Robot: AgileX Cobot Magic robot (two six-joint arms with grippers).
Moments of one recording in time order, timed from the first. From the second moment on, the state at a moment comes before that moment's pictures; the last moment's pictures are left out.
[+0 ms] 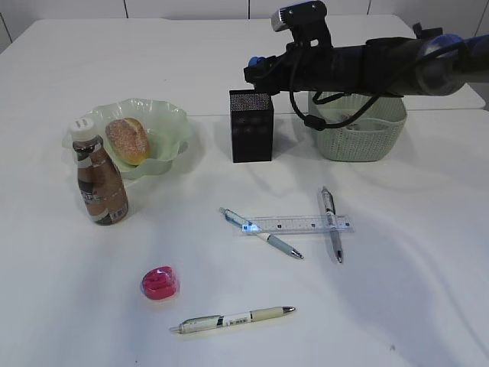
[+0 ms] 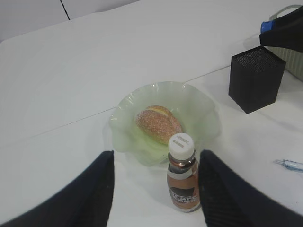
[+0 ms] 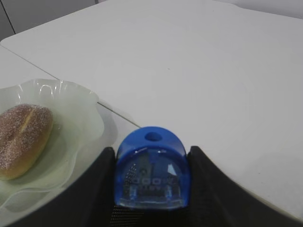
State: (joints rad) left arm -0.23 0.98 -0.81 0.13 0.32 0.00; right arm 0.20 2.31 -1.79 1.80 0.48 -1.96
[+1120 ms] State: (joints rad) left arm -0.23 0.98 -0.81 0.13 0.32 0.00; right arm 0.20 2.31 -1.79 1.69 0.48 -1.74
